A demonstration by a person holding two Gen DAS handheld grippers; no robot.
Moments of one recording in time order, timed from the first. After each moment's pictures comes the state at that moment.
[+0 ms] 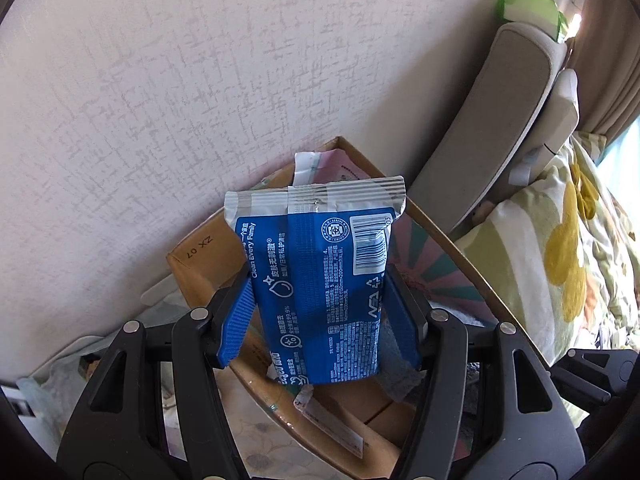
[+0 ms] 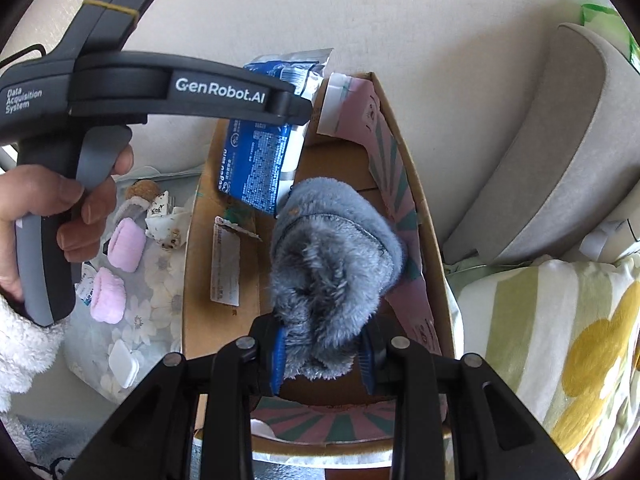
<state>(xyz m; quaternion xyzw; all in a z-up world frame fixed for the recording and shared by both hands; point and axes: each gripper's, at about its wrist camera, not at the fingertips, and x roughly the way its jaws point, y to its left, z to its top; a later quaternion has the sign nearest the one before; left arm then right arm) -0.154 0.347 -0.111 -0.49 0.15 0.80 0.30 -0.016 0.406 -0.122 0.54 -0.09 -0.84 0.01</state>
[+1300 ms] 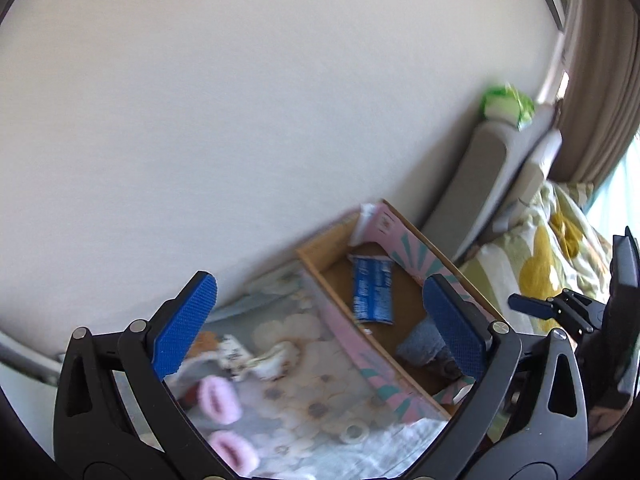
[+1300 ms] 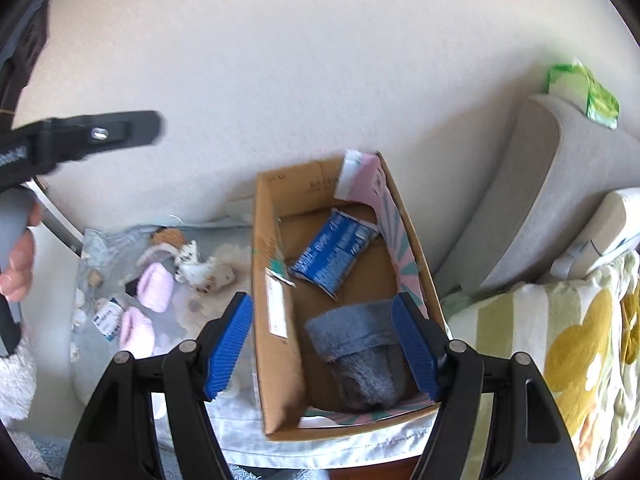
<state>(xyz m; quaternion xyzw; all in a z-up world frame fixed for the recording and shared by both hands) -0.102 0.188 0.035 -0.39 0.09 0.87 0.29 0.009 0.360 -0.040 0.46 -0.07 -0.89 -0.04</state>
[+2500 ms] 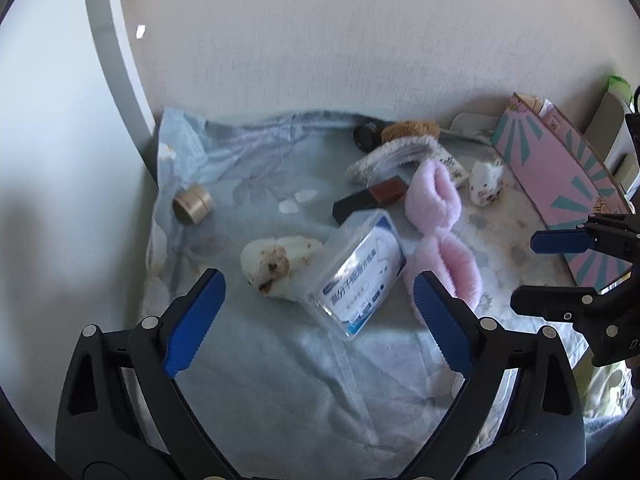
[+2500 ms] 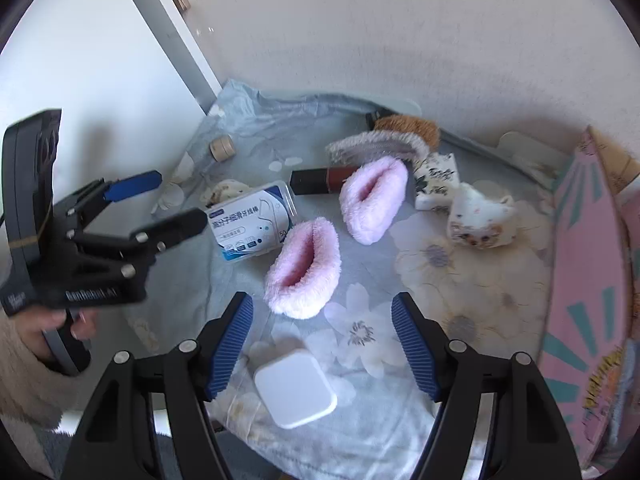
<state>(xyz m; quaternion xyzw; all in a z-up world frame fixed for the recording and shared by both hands) -0.017 -0.070 -0.182 -0.46 0.01 0.88 0.10 -0.036 0.123 -0.150 0.54 0.01 -0.82 0.22</state>
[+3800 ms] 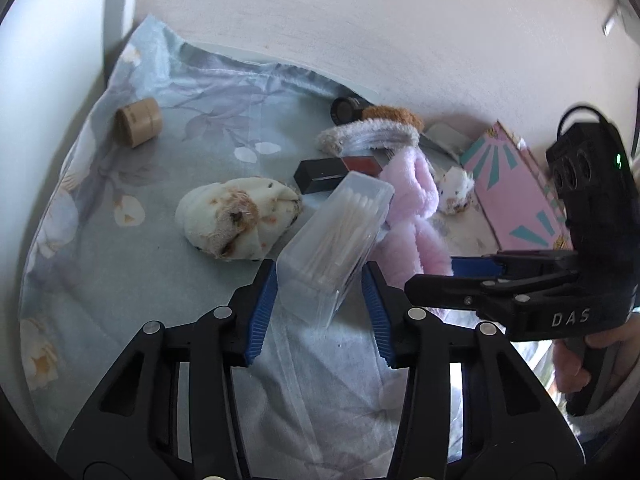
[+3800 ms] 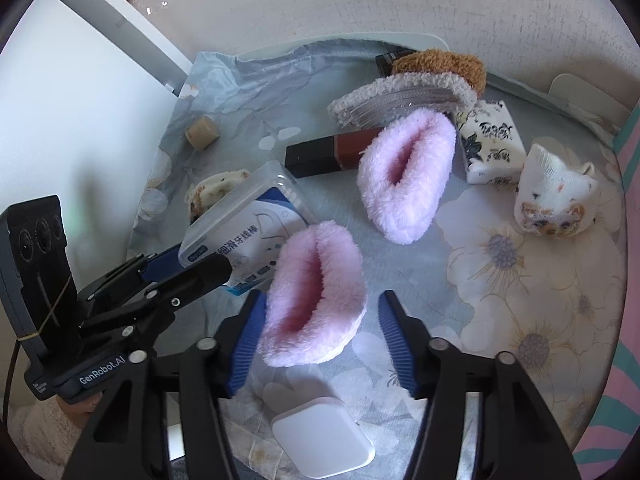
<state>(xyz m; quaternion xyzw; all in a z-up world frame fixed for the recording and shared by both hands) -0.025 -0.083 -0.229 -0.47 -0.14 0.85 0.17 -0.073 0.104 -0.199 0.60 -0.06 -0.77 0.22</state>
